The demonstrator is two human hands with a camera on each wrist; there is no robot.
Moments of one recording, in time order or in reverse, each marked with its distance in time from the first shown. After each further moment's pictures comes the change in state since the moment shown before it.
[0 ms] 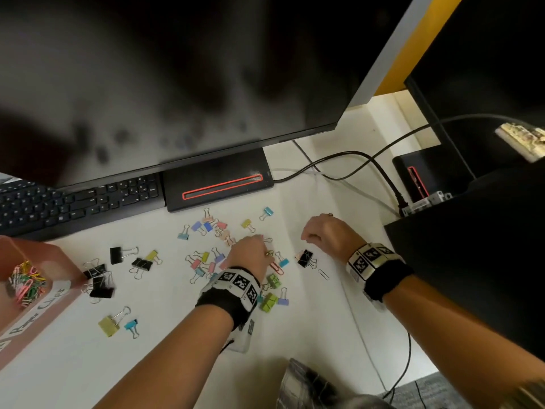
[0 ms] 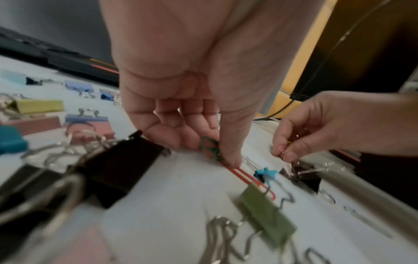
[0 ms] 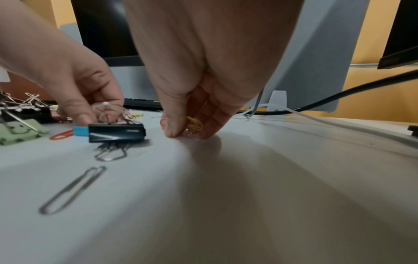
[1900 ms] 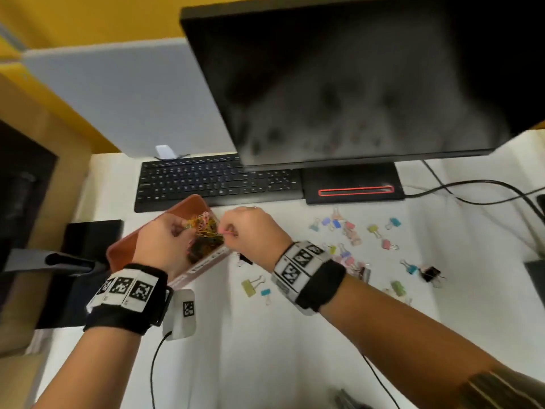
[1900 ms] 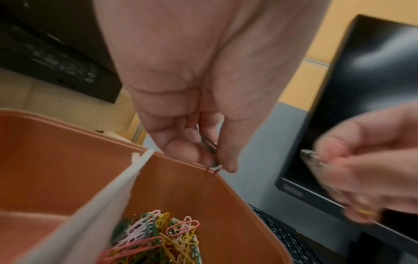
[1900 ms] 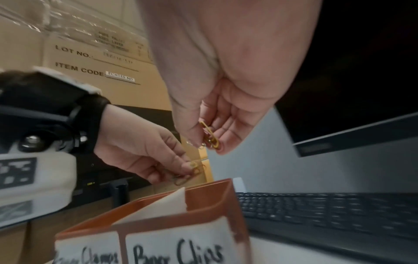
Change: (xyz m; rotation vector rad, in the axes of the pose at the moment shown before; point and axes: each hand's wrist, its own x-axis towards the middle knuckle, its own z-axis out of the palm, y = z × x) left_hand -0.147 -0.294 -0.178 -0.207 0.552 -0.392; right_hand 0.098 -0.386 0.081 0.154 0.005 -0.354
